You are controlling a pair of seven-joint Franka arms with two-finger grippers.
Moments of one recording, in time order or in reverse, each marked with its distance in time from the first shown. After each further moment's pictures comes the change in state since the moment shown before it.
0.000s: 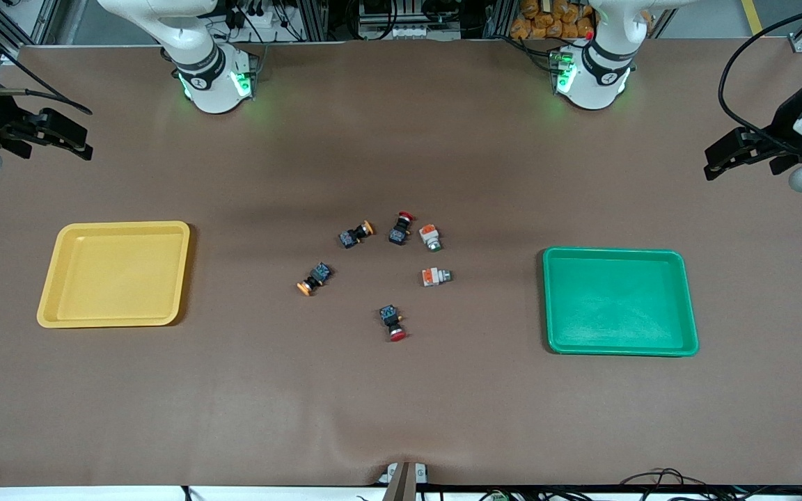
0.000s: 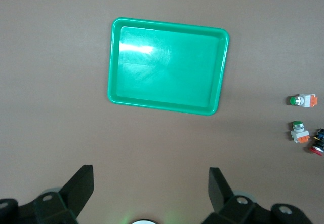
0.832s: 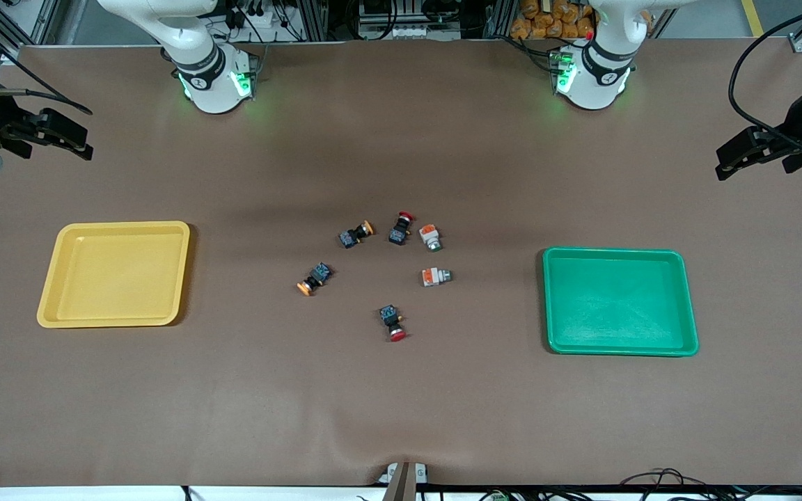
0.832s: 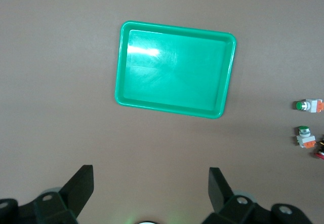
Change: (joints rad) left arm 0.003 0.000 0.006 0.013 0.019 -0.006 0.000; right arm 0.000 0.000 0.000 -0.001 0.000 -0.001 0.000
